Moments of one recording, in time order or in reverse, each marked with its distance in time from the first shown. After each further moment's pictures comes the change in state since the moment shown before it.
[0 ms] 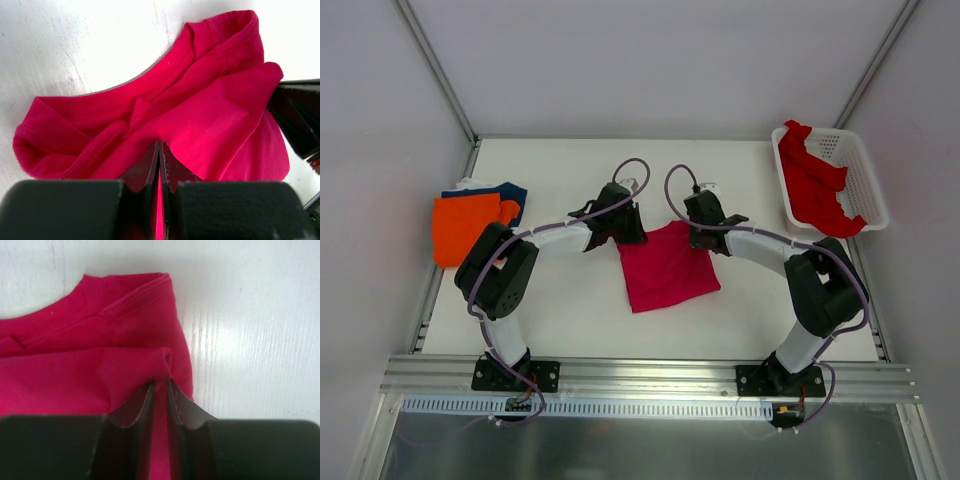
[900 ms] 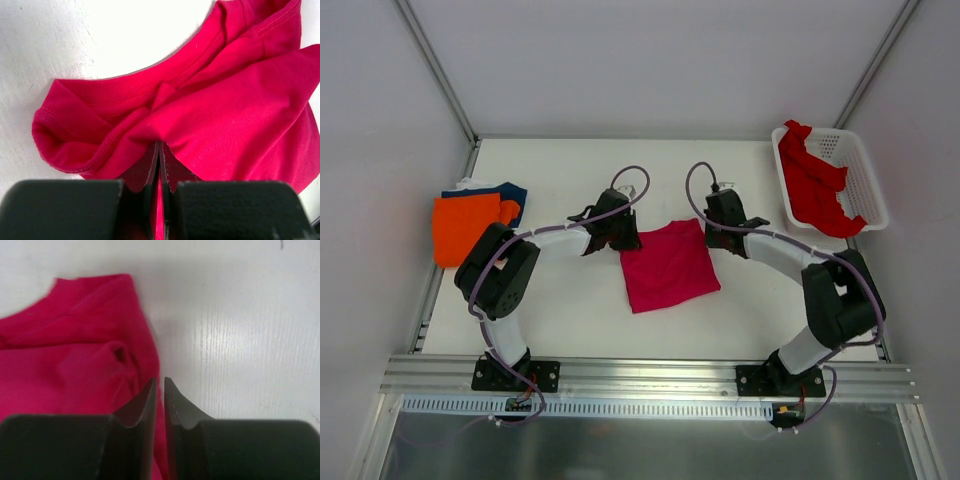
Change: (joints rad) left arm 0.003 0.000 -0.049 -0.005 -0.031 0.047; right arm -0.115 -0.065 -0.076 0.035 -0.081 -0.030
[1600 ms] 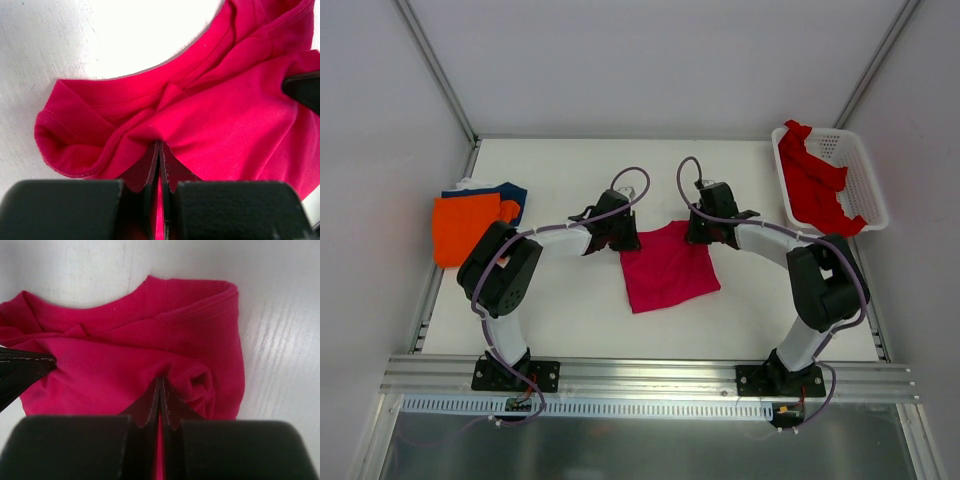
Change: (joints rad) left arm 0.006 0.021 0.003 0.001 0.001 0.000; right arm -0.006 0.070 0.076 0.061 -0.316 0.029
